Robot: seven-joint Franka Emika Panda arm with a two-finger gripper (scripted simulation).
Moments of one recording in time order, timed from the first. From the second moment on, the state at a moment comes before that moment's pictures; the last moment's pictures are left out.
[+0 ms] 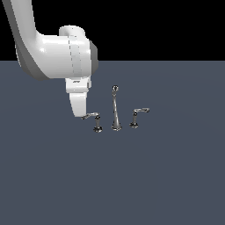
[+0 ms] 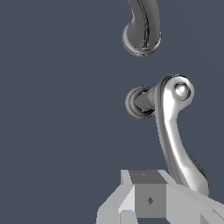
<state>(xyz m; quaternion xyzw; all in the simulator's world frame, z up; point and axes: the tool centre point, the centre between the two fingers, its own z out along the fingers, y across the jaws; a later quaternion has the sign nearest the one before) 0.016 0.123 0.086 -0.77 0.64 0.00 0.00</state>
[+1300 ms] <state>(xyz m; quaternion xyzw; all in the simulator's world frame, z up) -0.043 0.105 0.085 -0.78 0.63 0.00 0.00</state>
